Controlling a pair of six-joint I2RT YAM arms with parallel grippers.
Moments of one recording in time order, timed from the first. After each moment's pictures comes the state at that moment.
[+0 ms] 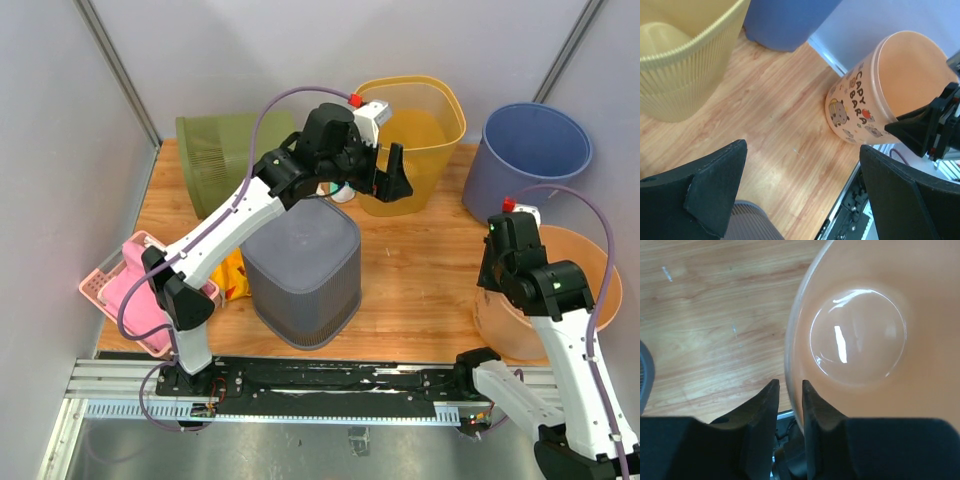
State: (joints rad) left arm -0.81 1.82 2.08 -0.62 0.27 -0.35; right arm 0.26 0.83 1.20 -1.33 0.42 0.36
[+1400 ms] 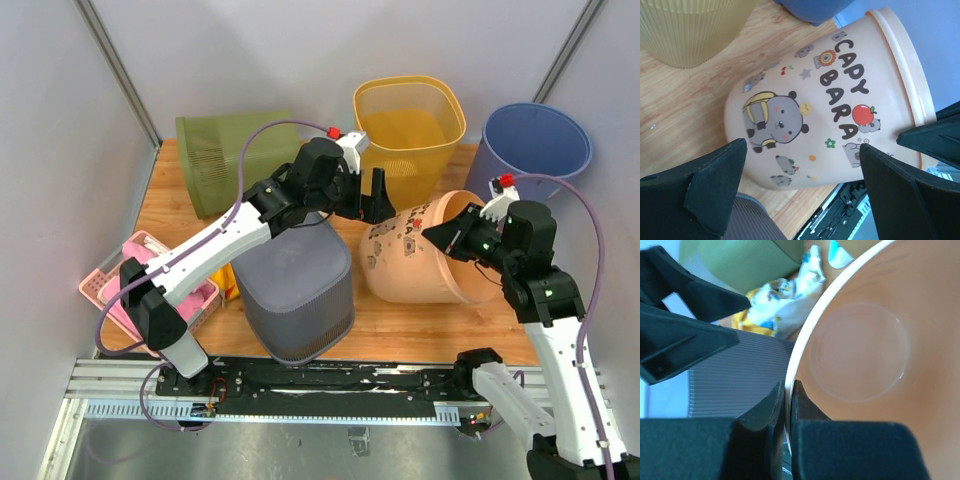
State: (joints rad) left arm -0.84 1.62 1.65 -0.47 0.14 -0.49; right arm 0.21 0.78 1.10 -0.76 -0.30 0.56
